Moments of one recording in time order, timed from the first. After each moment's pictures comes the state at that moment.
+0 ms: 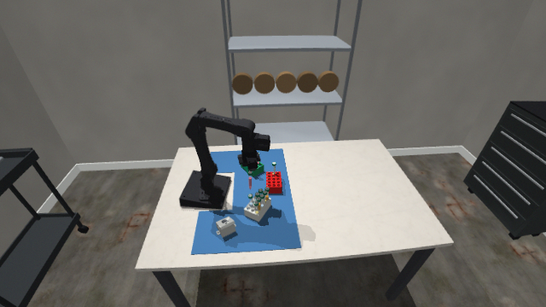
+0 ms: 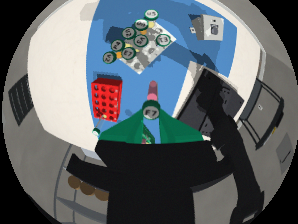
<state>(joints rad) -0.36 1.29 1.31 -1.43 -0.02 1.12</state>
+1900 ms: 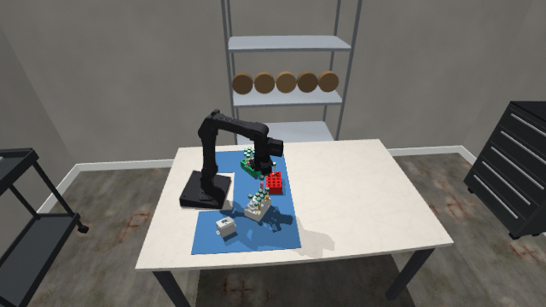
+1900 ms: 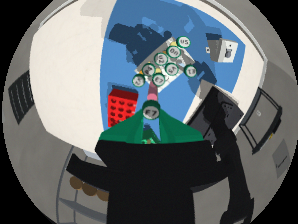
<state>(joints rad) -0.44 1.54 1.56 -1.43 -0.03 1.00</state>
